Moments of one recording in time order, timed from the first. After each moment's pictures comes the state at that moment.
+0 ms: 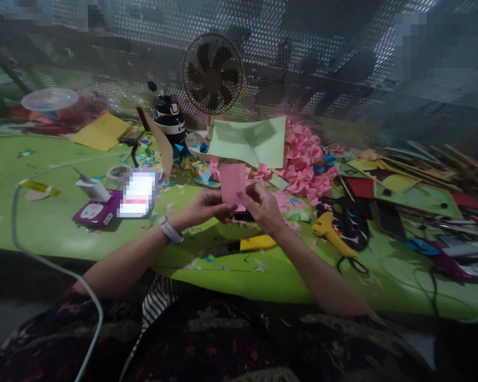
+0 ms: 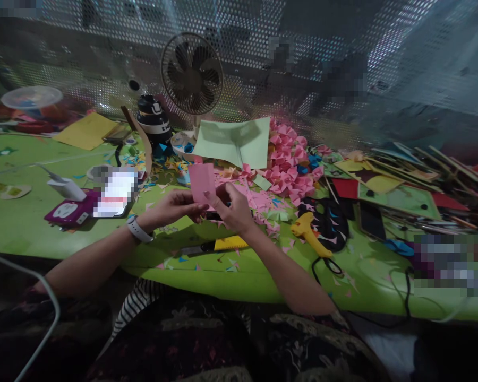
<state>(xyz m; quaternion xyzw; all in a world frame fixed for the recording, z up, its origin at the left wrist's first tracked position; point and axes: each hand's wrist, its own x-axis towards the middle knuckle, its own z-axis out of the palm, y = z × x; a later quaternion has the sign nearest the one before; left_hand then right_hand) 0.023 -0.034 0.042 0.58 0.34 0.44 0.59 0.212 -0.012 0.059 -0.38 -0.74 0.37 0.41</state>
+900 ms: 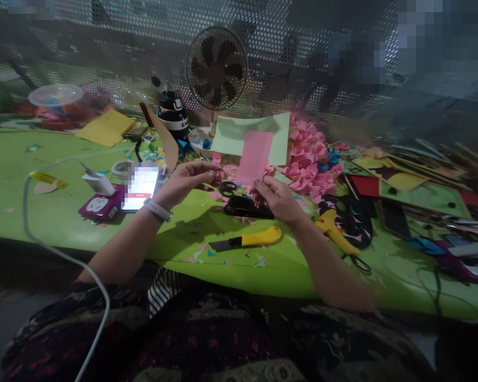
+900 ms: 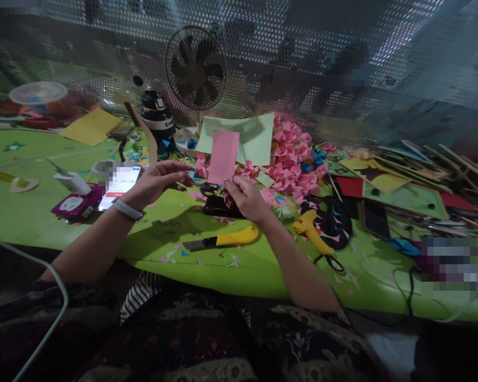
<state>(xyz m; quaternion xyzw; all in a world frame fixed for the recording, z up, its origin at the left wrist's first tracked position) -0.019 -0.018 0.061 0.53 0.39 0.54 0.53 0.233 0.007 0.072 -0.35 -0.74 0.46 0.35</state>
